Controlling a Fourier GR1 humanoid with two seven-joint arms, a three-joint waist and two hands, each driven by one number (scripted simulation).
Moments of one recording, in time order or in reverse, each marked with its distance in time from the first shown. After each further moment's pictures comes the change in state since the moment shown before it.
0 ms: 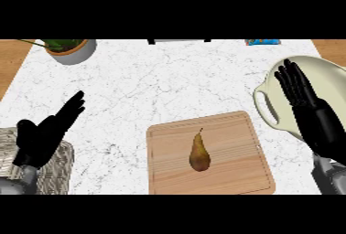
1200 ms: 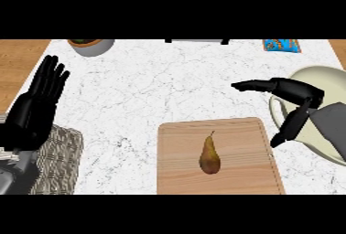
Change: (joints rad) left arm -0.114 -0.025 0.048 -0.086 0.140 0.242 -0.208; right arm -0.462 -0.156 0.251 0.651 0.200 0.729 -0.212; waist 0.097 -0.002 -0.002
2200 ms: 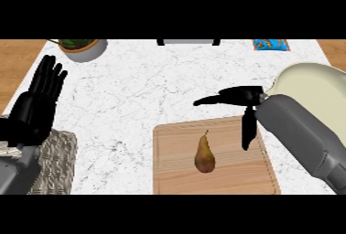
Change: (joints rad) left arm -0.023 0.010 -0.014 0.075 0.036 0.038 -0.046; right arm -0.207 0.211 0.259 0.203 0.286 0.052 0.060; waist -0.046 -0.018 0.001
